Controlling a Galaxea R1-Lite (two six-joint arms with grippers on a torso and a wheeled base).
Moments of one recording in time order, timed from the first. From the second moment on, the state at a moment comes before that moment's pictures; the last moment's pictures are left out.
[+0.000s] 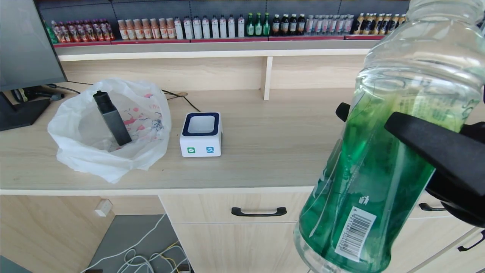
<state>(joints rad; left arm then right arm) 0.00 0.00 0.00 0.00 0.00 0.00 0.67 1.45 -0.50 -1.57 0.67 0.67</state>
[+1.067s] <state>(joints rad) 0.00 0.00 0.00 0.00 0.00 0.00 0.53 1.45 -0.37 -1.57 0.25 0.16</state>
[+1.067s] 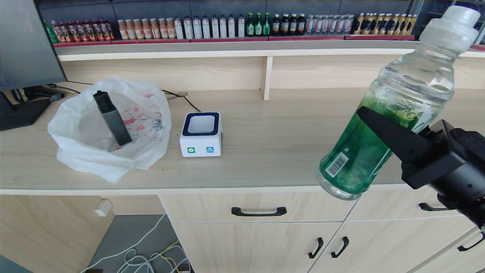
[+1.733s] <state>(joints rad) 0.00 0.00 0.00 0.00 0.00 0.00 0.53 1.42 -0.40 -1.57 0.00 -0.01</state>
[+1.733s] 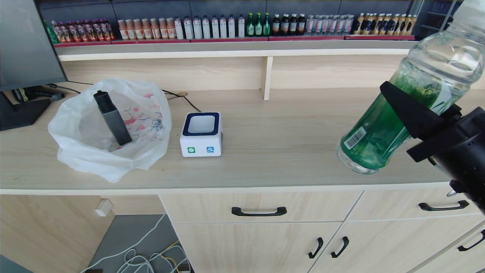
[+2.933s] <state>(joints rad) 0.00 0.00 0.00 0.00 0.00 -0.01 0.56 1.51 -0.48 -1.57 -0.10 -0.02</state>
